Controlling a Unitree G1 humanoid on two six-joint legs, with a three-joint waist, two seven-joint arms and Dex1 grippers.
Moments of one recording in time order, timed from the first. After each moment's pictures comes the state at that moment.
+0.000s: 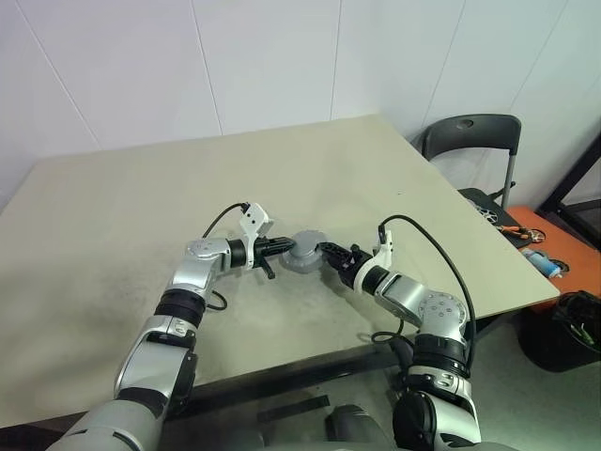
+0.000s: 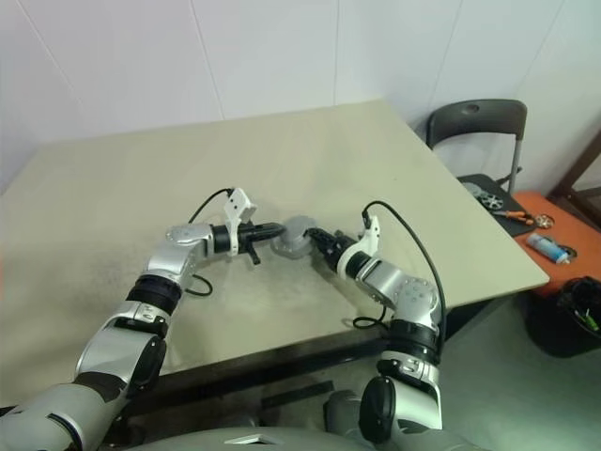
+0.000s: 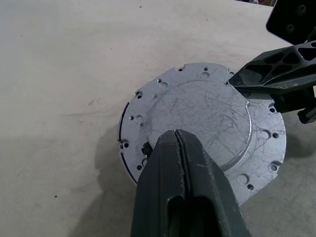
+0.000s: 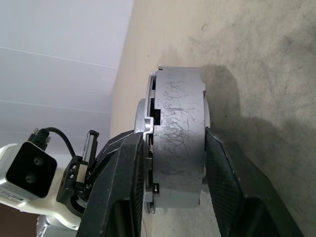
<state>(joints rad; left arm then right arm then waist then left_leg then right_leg) -0.71 0.25 -0.08 0.75 -0.10 0.13 -1.00 -0.47 0.09 -0.52 0.22 0.94 1.10 0.04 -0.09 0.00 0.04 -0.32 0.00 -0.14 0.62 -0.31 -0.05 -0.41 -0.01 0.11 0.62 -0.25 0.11</state>
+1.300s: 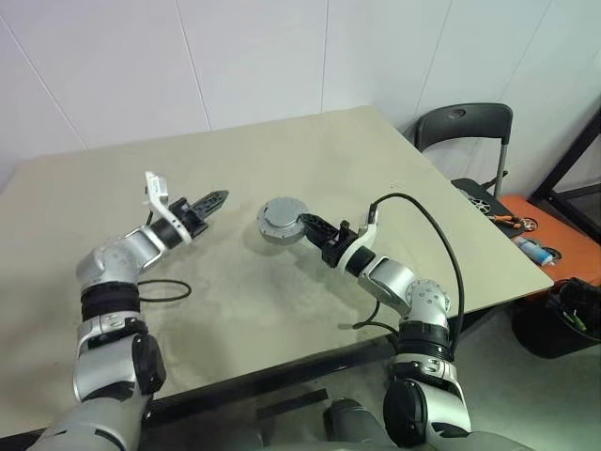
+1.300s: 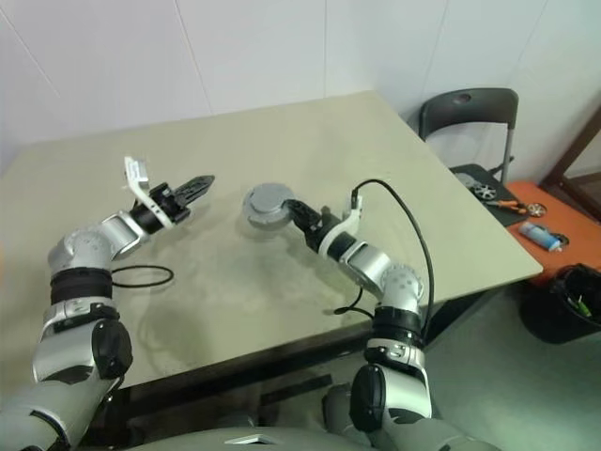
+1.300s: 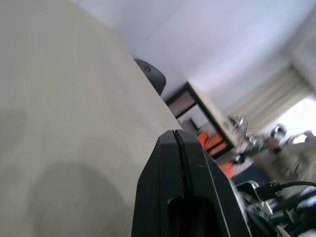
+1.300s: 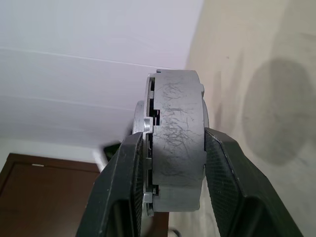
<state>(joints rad) -0.66 0.41 0.53 0.59 -0.75 0.91 -0.75 -0.57 0.13 -0.47 0.28 1.18 1.03 0.06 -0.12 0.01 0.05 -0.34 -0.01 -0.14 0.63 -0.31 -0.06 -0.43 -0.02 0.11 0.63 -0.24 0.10</state>
